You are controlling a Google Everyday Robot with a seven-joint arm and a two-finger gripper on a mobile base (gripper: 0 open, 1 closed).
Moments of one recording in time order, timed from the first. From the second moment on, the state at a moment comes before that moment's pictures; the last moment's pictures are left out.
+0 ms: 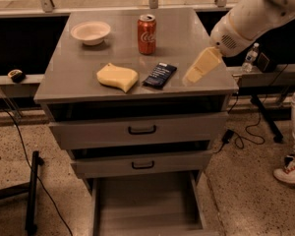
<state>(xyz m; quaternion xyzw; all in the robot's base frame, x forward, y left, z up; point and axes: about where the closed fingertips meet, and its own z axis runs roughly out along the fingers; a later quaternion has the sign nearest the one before) 0.620 -0.154 0.912 -0.48 0.83 0.08 0.27</state>
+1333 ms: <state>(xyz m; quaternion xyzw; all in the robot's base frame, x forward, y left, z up) 0.702 -0.080 0.830 -0.49 0.81 0.11 0.30</state>
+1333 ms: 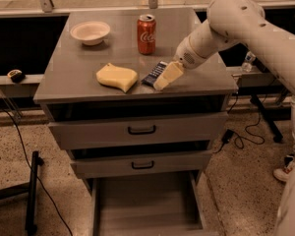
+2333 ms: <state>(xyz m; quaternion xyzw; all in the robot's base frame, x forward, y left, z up) 0.698 -0.066 0.837 -0.49 0.80 0.15 0.31</state>
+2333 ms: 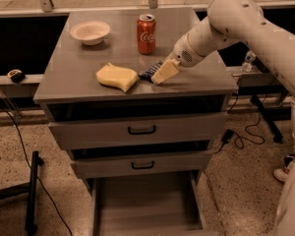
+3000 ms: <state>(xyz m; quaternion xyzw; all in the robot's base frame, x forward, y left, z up) 0.639 -0.094 0.900 -0.51 0.73 0.20 0.41</state>
